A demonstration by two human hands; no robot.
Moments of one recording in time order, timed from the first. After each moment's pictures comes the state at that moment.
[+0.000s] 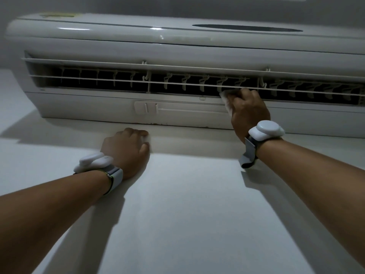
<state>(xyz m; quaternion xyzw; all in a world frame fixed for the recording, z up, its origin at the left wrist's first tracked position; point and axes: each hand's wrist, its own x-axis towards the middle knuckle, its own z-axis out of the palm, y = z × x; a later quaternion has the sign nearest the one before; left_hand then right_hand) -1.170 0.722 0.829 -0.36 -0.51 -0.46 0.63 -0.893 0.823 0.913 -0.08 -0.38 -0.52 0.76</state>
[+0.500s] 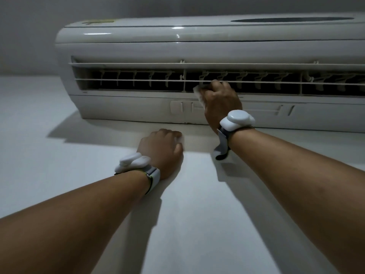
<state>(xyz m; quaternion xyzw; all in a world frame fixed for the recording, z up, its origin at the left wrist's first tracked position) -1.189 0.722 0.830 -0.38 -0.47 -0.47 0.64 -1.021 0.748 0.920 -0.07 -0.43 -0.53 0.73</state>
